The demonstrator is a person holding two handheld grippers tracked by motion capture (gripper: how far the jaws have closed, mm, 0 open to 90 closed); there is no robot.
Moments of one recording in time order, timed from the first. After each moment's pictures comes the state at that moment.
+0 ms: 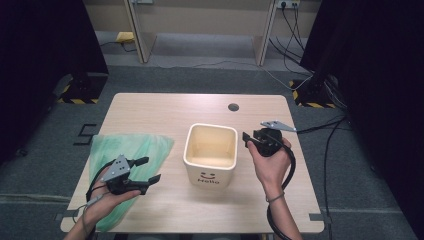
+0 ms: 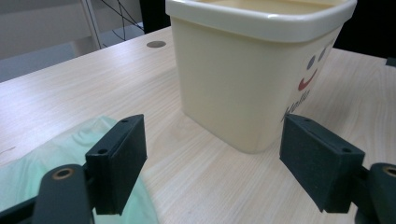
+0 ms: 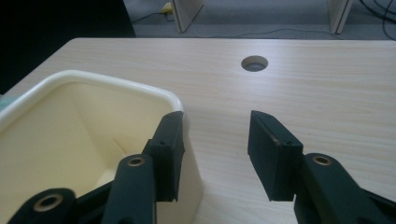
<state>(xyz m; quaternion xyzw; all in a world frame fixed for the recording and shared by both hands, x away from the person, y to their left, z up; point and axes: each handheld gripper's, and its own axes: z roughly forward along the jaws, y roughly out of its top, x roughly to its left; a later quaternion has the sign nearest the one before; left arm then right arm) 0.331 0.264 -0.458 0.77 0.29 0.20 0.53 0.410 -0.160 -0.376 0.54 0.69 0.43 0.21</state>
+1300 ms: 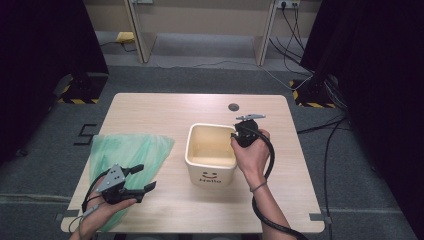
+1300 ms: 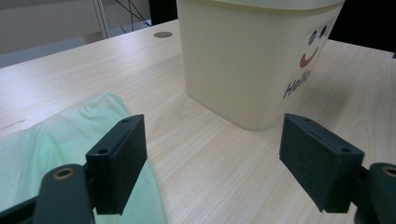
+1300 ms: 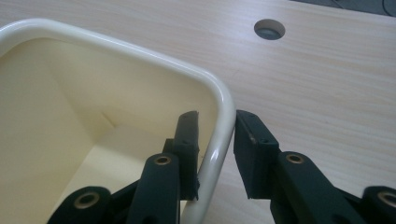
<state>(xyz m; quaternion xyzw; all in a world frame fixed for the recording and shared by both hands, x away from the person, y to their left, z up) 0.314 0.276 -0.474 0.76 0.30 0.20 0.54 0.441 -0.109 -0.382 0.54 0.75 0.31 0.21</state>
